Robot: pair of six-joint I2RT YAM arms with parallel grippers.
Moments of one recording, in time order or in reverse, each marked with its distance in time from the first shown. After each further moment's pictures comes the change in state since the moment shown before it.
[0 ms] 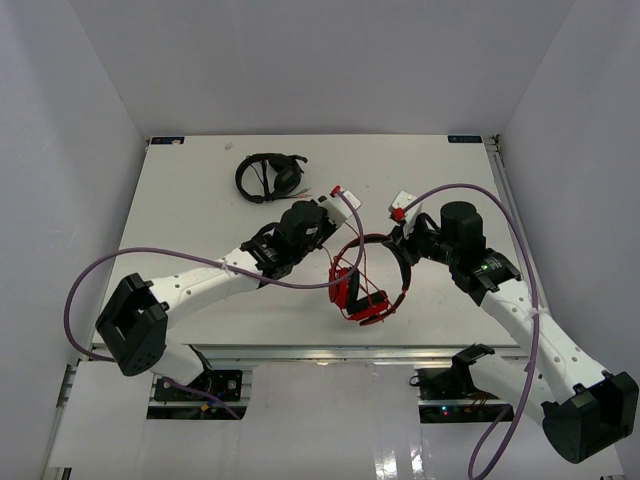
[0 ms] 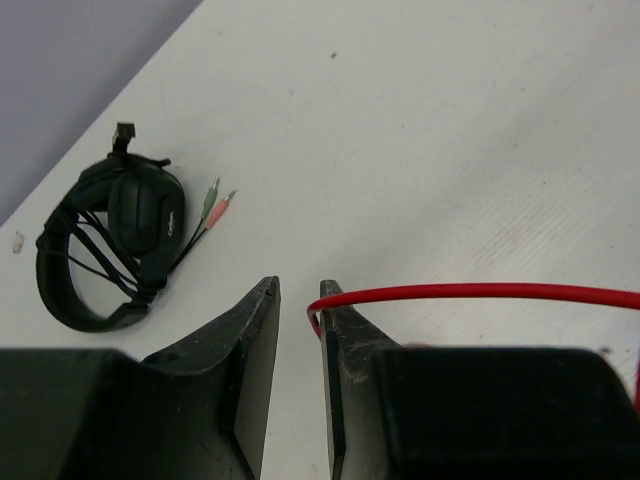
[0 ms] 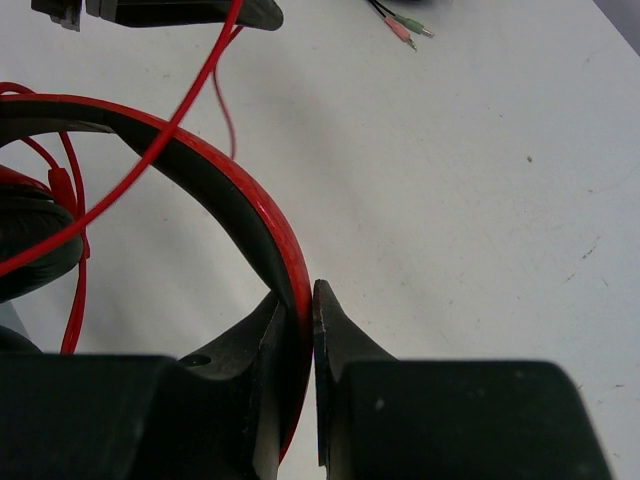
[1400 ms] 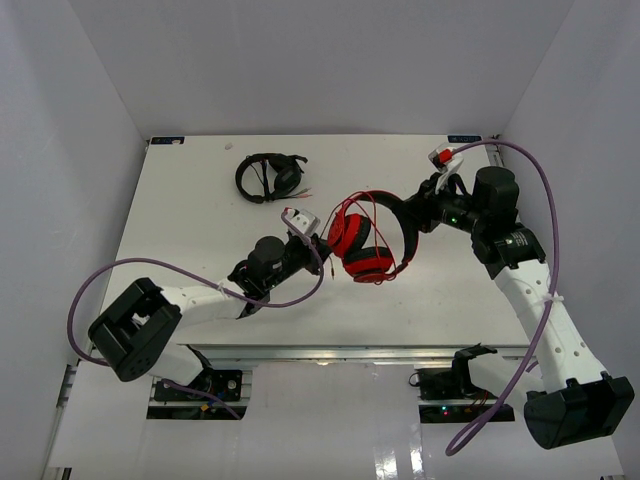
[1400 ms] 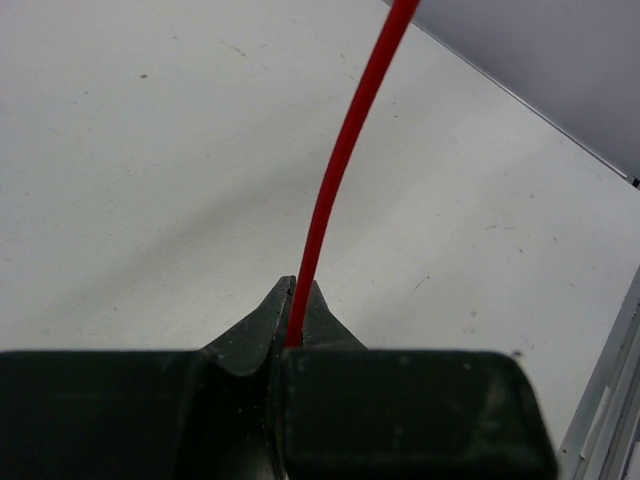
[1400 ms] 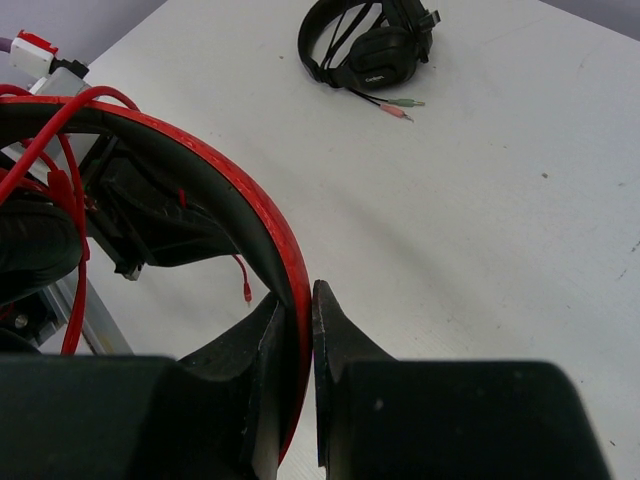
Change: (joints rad) left arm 0.080 -0.037 -0.464 0.688 0.383 -0.526; right arm -0.202 0.081 0.250 -0.040 -0.195 0.403
